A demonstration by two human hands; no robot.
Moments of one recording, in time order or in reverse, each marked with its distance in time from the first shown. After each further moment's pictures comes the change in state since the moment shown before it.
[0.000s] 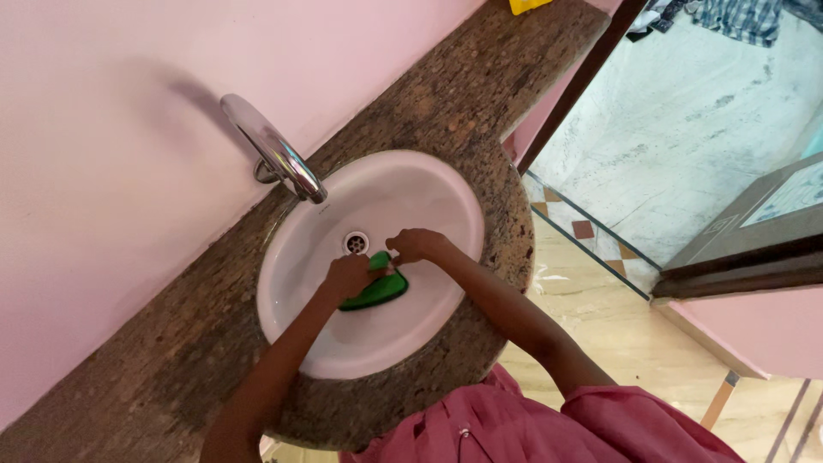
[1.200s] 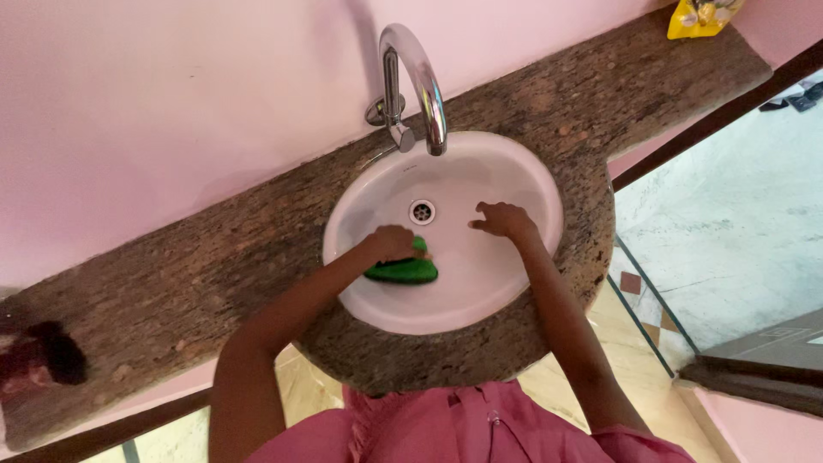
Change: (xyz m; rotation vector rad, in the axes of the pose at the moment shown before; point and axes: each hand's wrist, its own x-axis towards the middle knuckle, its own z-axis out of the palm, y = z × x) left_hand -0.018 -0.050 0.020 -0.069 -0.059 0.072; right_hand -0.011 0.025 -0.028 -0.117 0.039 0.250
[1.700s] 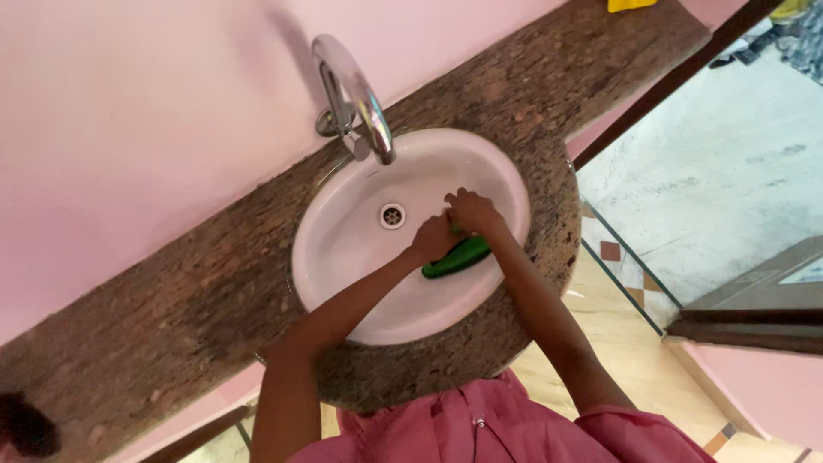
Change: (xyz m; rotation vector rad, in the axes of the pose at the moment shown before) left_hand 0.102 0.109 0.040 -0.344 0.593 0.138; right_hand 0.014 0.015 0.026 0.014 0.266 -0.091
